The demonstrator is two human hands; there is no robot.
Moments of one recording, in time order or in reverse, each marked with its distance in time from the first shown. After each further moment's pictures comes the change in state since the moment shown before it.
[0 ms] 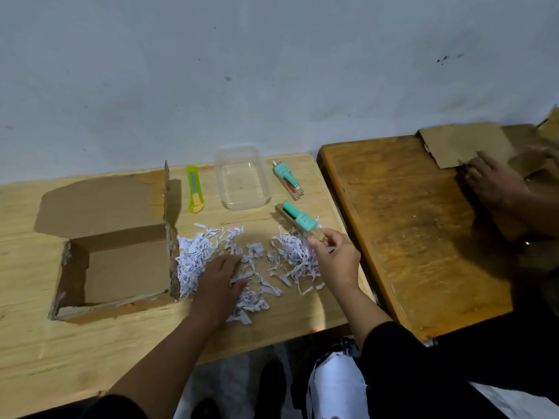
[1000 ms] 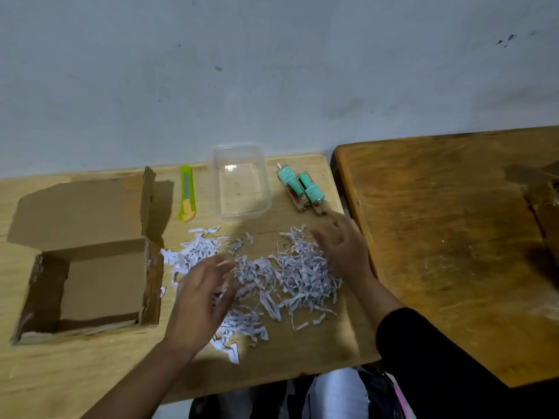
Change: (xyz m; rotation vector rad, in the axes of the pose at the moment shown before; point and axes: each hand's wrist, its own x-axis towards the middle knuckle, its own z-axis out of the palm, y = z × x) left_hand 0.017 0.018 -0.016 -0.036 0.166 0.098; right_hand 0.099 0.017 0.006 -0.092 -0.197 -0.214
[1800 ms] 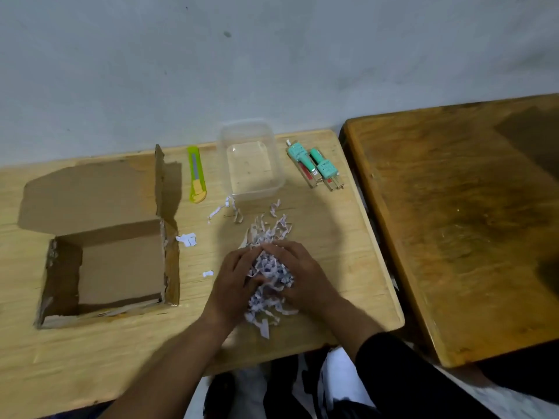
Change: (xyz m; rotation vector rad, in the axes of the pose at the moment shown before) left_hand -0.007 -0.022 0.040 -0.132 -0.046 0.113; right_hand -0.083 -0.003 0.085 -0.041 -0.313 -0.475
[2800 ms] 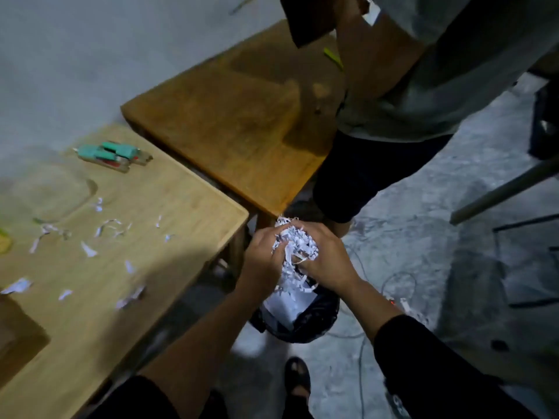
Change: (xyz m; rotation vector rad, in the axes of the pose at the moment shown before) left_hand -0.103 0.207 0.099 -0.372 -0.575 0.277; right_hand -0.288 -0.077 -0.078 -0.117 0.637 0.757
